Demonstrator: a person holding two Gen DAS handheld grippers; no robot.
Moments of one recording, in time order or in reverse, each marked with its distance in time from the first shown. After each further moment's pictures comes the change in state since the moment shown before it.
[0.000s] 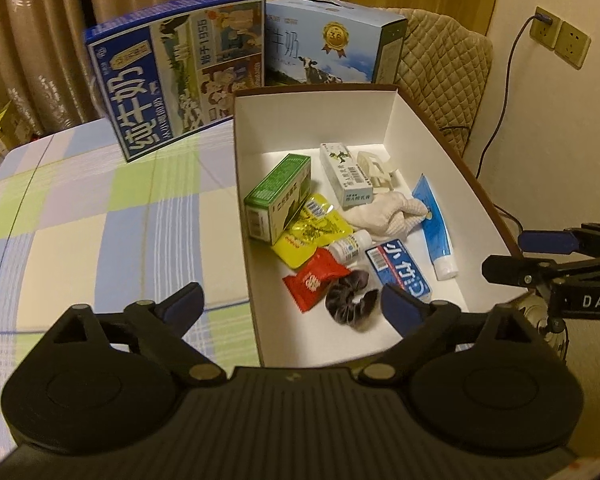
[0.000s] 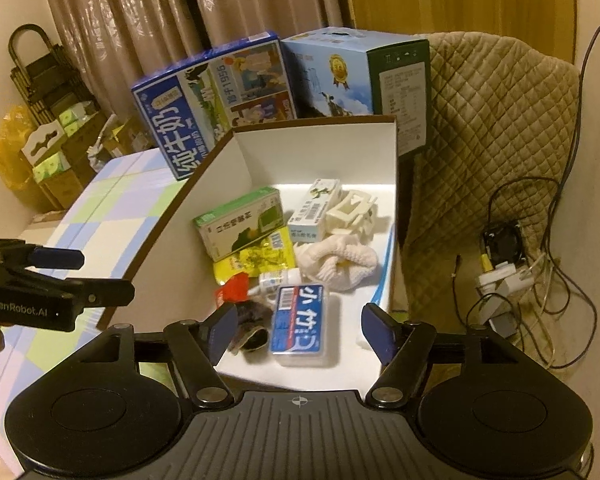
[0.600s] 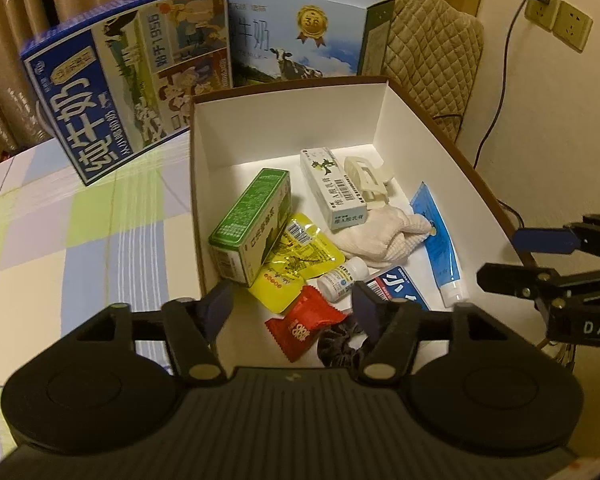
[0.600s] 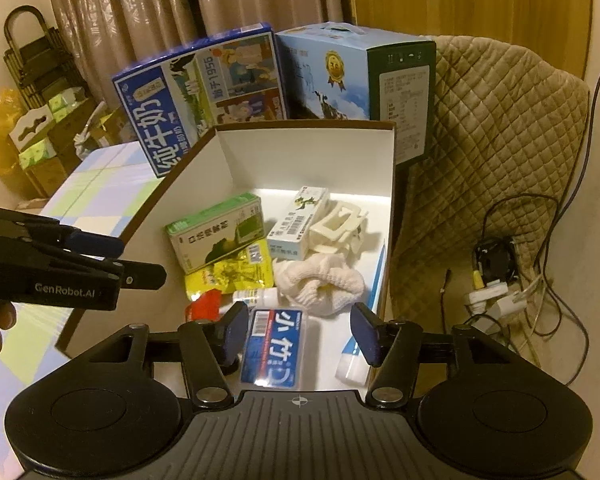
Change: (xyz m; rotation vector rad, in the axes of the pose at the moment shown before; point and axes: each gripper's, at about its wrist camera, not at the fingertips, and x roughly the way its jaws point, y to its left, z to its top) left arm 0.063 -0.009 0.040 0.066 0.035 -0.049; right arm 0.033 -0.011 0.023 -0.054 0.013 -0.048
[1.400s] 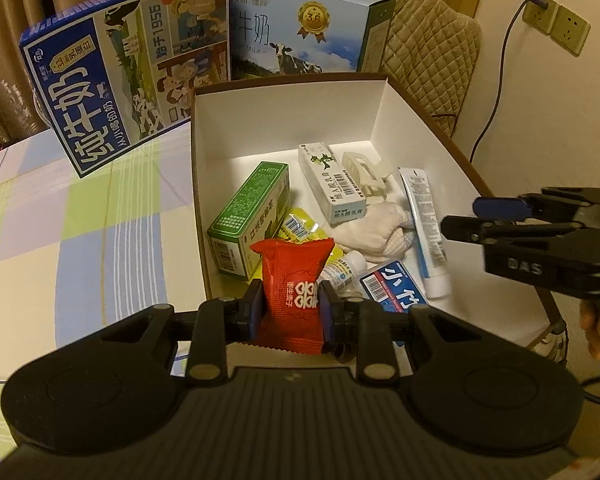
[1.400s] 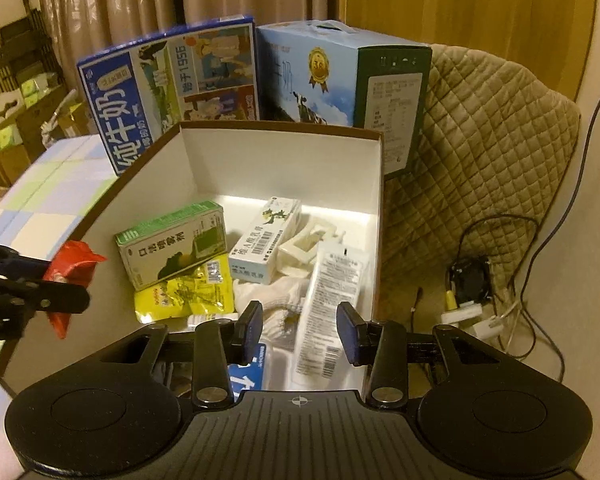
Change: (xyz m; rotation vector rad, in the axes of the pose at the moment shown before) left arm 0.005 0.007 -0.002 -0.008 0.012 -0.037; right arm 0.042 -0.005 0.016 -0.047 -0.019 -0.102
